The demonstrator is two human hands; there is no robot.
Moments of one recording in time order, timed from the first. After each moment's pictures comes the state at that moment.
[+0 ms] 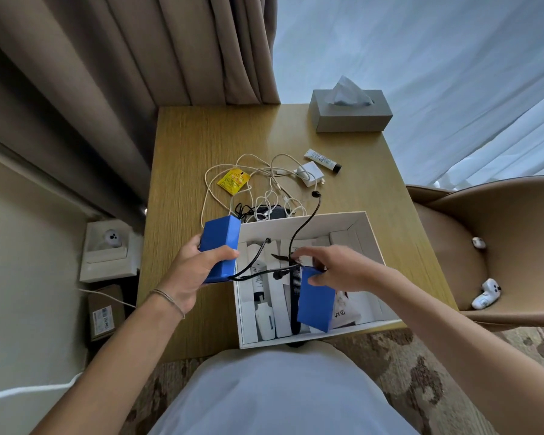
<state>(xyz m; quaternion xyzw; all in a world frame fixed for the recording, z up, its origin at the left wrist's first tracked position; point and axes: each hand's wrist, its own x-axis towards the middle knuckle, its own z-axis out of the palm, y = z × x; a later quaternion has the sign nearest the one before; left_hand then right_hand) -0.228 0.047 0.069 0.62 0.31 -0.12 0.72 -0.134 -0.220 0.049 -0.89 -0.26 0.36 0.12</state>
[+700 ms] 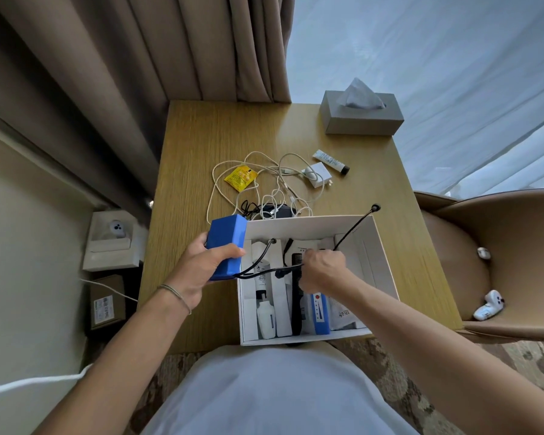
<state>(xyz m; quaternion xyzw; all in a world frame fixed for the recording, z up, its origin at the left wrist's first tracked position) -0.230 0.046 0.058 0.61 0.32 -0.12 0.72 -0.139 -0.166 0.008 -0.92 -0.15 0.32 -0.14</state>
